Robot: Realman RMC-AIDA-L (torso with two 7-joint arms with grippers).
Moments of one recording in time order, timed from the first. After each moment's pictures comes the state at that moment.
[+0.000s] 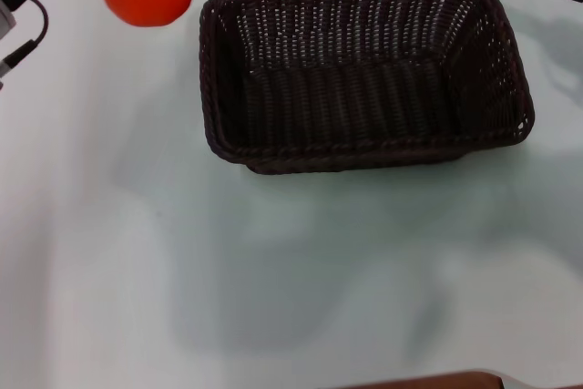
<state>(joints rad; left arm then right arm) -0.19 -2.15 -1.74 -1.15 1.05 -0.87 1.84 0.41 2.04 -0.32 -0.92 1.08 1.51 2.34</state>
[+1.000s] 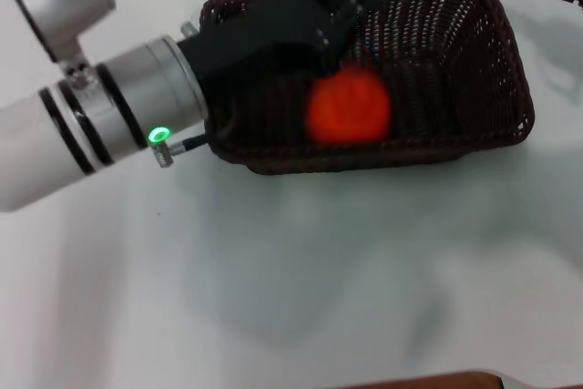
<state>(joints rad) -0.28 -2.17 -1.43 -1.07 1.08 -0.95 1.75 0.43 2.04 -0.32 -0.89 1.08 1.51 2.32</state>
